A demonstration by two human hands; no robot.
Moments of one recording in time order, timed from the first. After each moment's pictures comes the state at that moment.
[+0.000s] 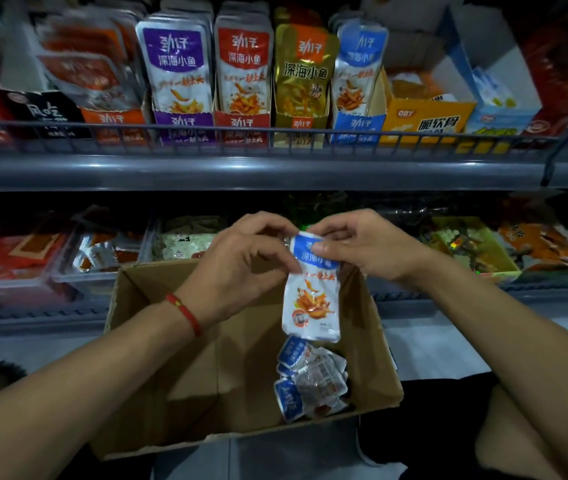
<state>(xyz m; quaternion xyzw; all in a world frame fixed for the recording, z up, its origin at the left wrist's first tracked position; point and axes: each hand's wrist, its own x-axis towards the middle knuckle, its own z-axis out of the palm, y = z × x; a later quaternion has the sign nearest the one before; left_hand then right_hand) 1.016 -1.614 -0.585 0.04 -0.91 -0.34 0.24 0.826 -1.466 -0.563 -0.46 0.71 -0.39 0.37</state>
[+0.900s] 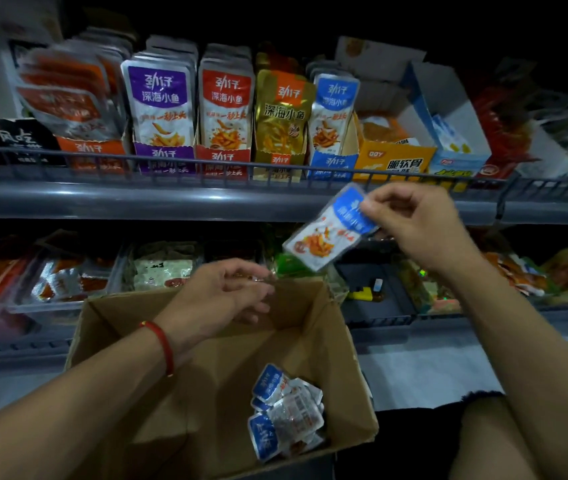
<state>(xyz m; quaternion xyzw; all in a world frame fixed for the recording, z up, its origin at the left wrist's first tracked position) 1.006 -1.602 -0.585 0.27 -0.66 -0.69 0.11 0.783 -1.436 -0.507 -0.41 0.78 -0.46 0.07</state>
